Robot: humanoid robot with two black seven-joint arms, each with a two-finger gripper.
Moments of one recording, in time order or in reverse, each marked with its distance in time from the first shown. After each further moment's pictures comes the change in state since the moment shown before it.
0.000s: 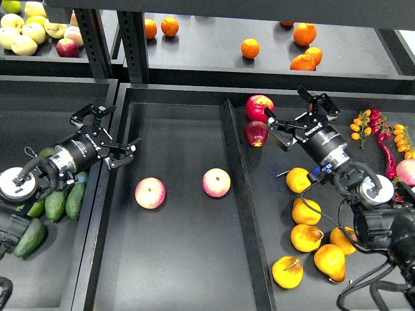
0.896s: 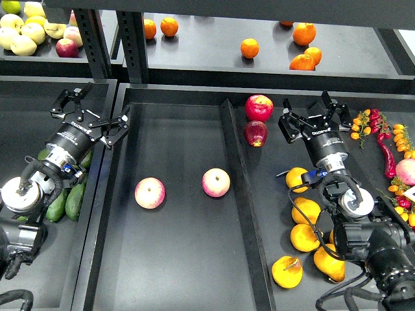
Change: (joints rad) left arm 0.092 -0.012 -0.175 -0.166 -0.034 0.000 -0.267; right arm -0.092 0.048 0.146 0.035 -0.175 0.000 0.226
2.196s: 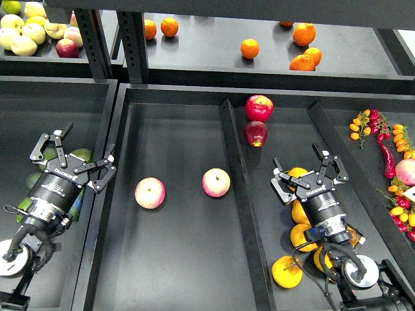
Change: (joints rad) left arm 0.389 0.000 0.083 -0.355 0.101 0.000 -0.039; right arm -0.467 0.000 0.035 0.442 -0.199 0.000 -0.016
